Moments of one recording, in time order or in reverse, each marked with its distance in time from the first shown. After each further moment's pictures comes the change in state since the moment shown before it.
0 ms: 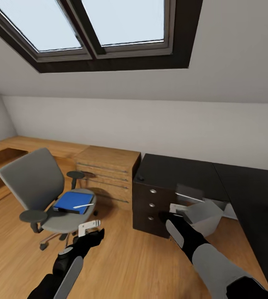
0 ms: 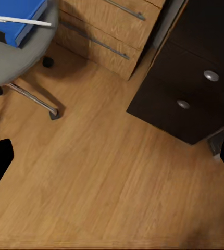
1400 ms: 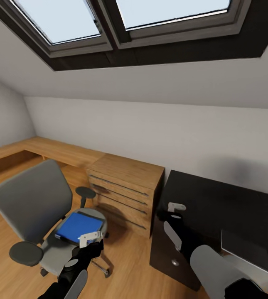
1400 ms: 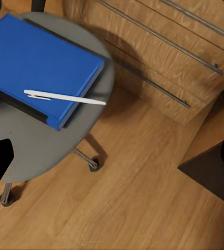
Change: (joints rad) left arm 0.001 0.038 -0.131 0.144 0.028 -0.148 0.102; right arm 0.009 0.017 0.004 -0.005 0.051 -0.068 -0.006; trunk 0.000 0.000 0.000
